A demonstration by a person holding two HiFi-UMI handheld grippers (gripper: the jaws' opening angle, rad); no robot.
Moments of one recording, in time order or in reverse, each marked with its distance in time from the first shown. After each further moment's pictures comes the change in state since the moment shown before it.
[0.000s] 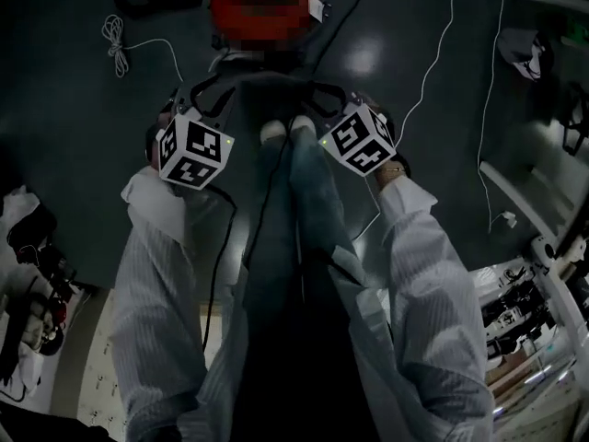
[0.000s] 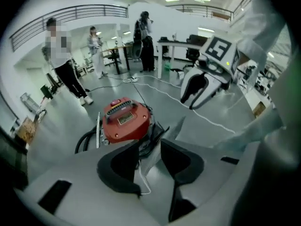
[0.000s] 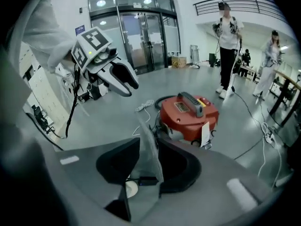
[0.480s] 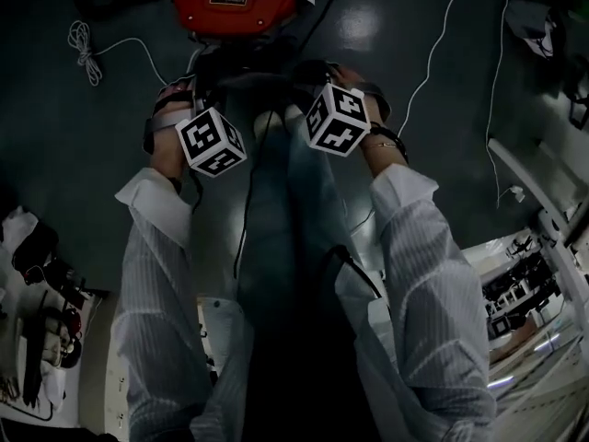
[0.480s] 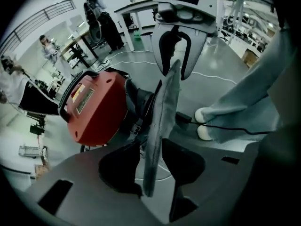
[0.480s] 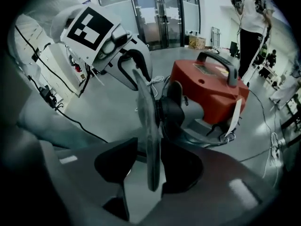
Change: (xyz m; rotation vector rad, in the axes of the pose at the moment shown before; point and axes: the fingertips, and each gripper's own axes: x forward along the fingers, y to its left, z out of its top) left arm 0.141 -0.024 -0.078 0.436 0.287 -0.026; right arm 0.105 -0.017 -0.088 -0.141 0.263 0.085
